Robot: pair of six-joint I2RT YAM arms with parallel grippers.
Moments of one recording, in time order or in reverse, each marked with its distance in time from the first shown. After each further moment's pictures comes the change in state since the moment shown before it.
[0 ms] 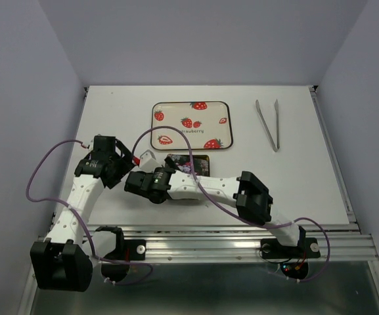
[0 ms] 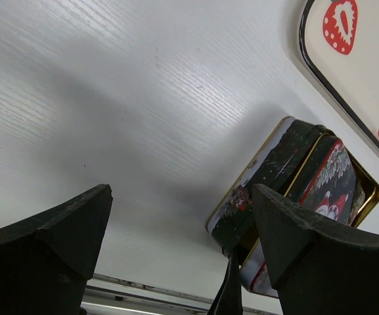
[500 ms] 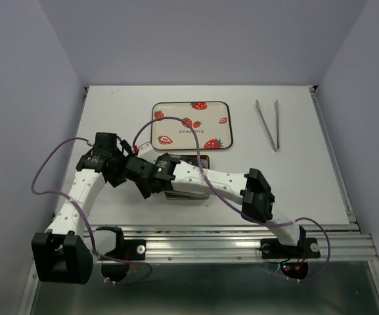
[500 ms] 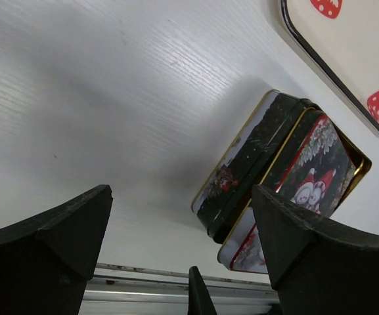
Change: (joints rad) left arm 0.001 0.051 0.021 -0.002 0.086 0.012; right arm -0.021 0.002 0.152 -0.008 -0.201 0.080
